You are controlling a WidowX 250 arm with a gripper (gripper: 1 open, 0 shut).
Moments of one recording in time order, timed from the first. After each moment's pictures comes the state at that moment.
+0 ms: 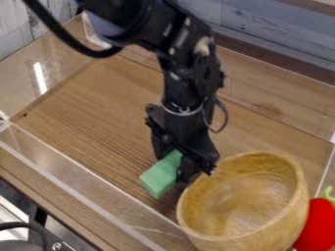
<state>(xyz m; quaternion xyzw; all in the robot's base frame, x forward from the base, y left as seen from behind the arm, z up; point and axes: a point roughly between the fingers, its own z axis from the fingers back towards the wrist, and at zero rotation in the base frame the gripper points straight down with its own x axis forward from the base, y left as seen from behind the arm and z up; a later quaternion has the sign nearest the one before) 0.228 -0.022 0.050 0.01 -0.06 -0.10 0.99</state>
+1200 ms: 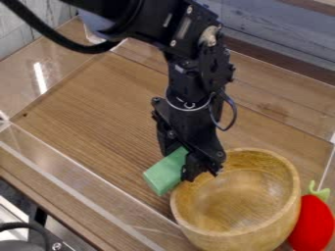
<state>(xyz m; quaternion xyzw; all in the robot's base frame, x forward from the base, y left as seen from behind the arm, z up) 0.222 -0.048 0.060 0.01 -0.07 -0.18 0.98</state>
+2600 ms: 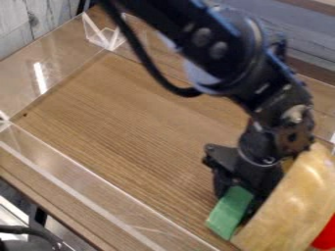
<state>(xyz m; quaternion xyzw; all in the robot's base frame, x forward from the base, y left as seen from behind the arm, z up) 0.230 -0.130 0.025 0.00 -0.08 -0.04 1.00</state>
